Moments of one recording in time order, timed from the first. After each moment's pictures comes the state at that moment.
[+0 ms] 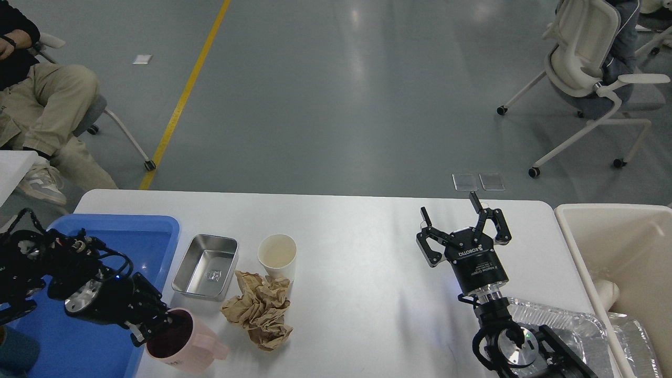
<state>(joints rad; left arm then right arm) -0.97 0.98 0.05 -1.46 2.11 -0.34 -0.60 0.18 0.05 1.33 0.95 0.11 0.71 0.05</state>
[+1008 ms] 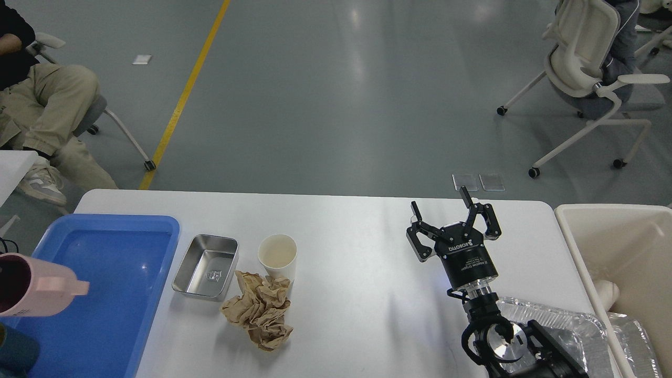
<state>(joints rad) -1.04 1.48 0.07 -1.39 2.13 -0.10 -0.66 0.19 0.08 1.33 0.95 0.11 0.71 0.05</state>
